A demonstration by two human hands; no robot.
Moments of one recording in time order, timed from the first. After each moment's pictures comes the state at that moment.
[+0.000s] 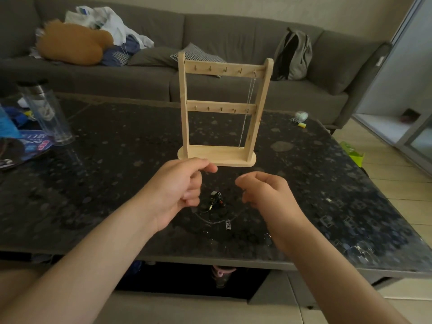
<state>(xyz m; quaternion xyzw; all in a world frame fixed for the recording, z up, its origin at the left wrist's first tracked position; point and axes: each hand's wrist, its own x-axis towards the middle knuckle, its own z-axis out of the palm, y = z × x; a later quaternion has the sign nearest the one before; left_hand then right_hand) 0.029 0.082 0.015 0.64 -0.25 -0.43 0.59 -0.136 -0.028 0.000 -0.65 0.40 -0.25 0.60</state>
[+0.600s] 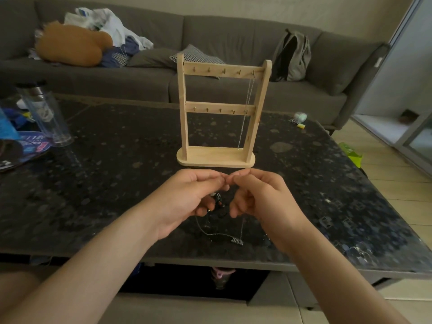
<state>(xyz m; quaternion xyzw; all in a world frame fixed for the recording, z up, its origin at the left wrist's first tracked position) 0.022 0.082 0.006 0.64 -0.36 -0.45 0.51 -0.136 -0.022 0.012 -0.64 0.29 -0.24 0.67</state>
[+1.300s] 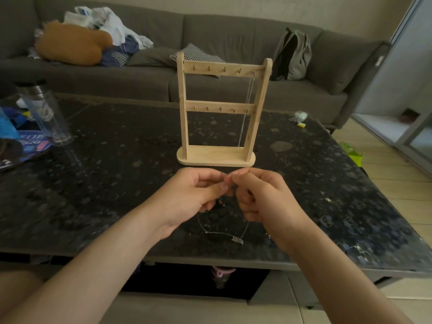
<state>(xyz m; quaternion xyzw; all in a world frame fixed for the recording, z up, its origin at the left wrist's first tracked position) 0.022 0.081 -0.002 0.64 -0.38 -0.41 0.52 -0.138 -0.023 0.013 -0.65 0.30 -0.21 0.66</state>
